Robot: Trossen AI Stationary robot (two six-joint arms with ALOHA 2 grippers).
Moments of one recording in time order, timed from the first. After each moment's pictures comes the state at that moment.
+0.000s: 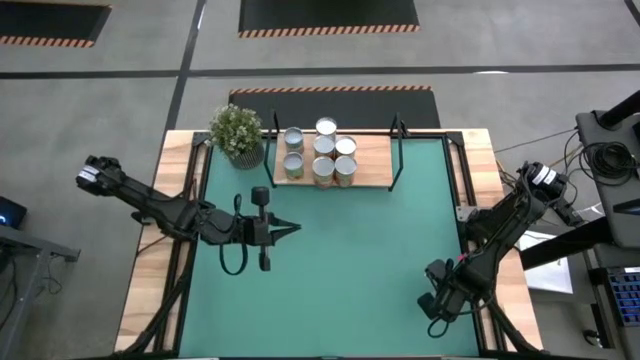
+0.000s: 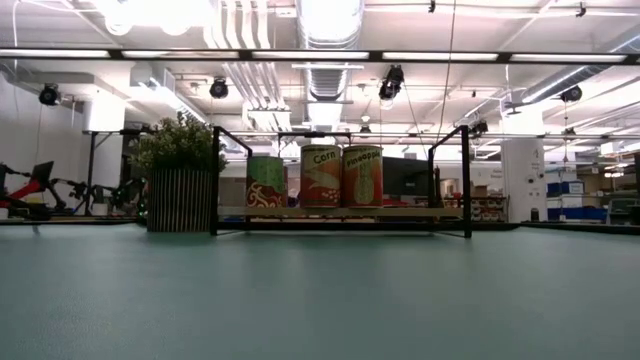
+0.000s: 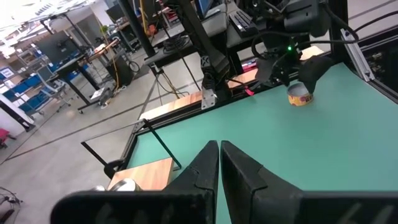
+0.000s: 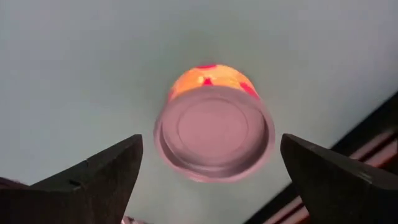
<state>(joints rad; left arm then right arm) -0.40 1.16 0.92 0.01 -0.54 0.29 0.91 1.42 0.81 -0.80 -0.21 1.97</state>
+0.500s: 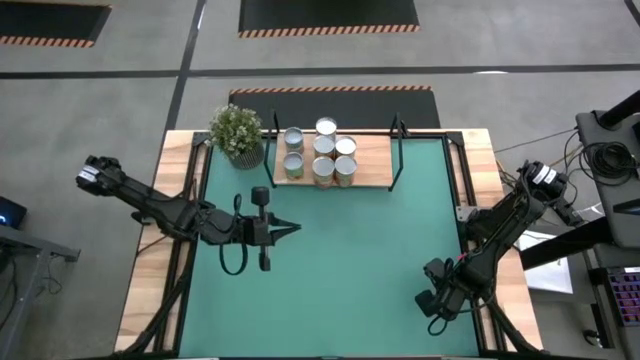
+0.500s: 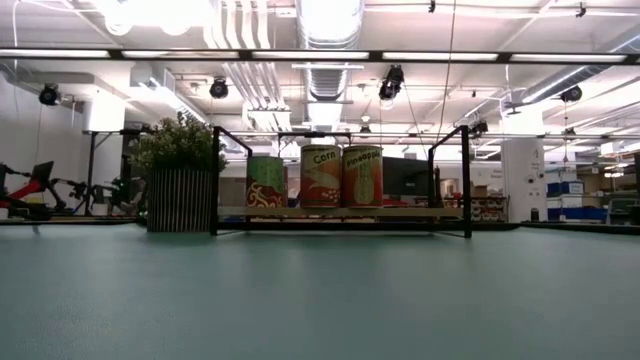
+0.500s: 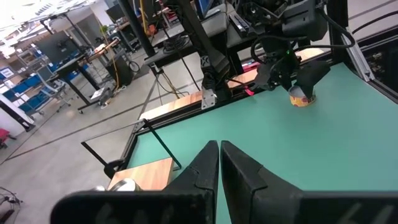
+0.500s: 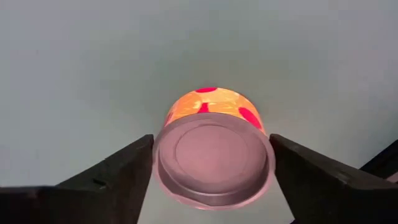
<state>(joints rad) -0.40 1.16 0.92 0.01 -0.54 0.29 0.91 1.42 0.75 -0.71 -0.15 2.00</state>
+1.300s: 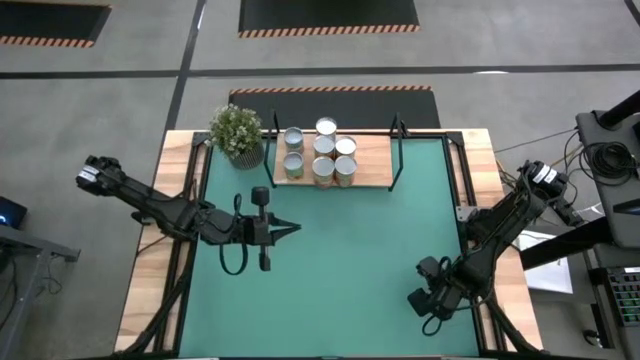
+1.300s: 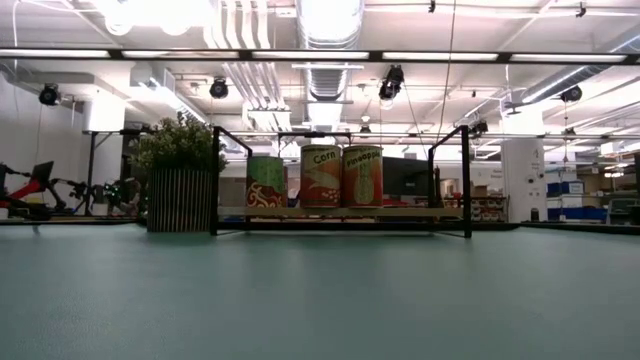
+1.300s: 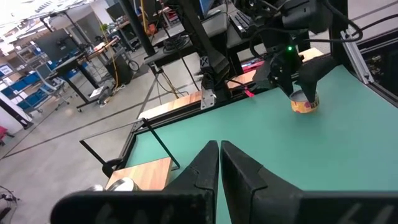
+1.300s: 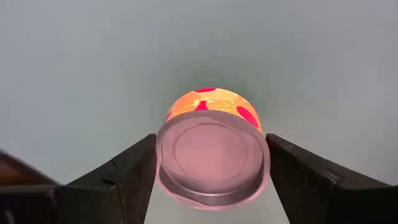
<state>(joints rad) -0.40 1.16 0.92 0.01 -0.54 0.28 0.86 1.41 0.83 -0.73 -0.01 1.89</state>
